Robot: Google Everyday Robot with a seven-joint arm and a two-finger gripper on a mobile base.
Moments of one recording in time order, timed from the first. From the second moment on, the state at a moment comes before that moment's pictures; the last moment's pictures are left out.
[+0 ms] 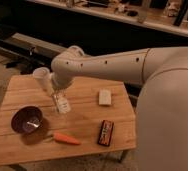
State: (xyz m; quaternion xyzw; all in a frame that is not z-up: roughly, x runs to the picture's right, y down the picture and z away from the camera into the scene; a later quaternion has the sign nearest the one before) arm -0.169 0.014 0.726 -0.30 -0.06 0.48 0.82
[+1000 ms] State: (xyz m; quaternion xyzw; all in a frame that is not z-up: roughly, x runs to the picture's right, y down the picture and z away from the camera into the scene) arm -0.153 0.000 0.731 -0.44 -0.14 0.31 0.83
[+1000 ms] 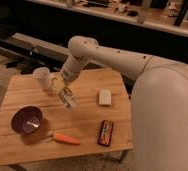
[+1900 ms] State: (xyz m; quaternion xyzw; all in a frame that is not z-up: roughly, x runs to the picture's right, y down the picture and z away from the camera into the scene) arm -0.165 0.007 0.711 -0.40 -0.23 0.14 0.87
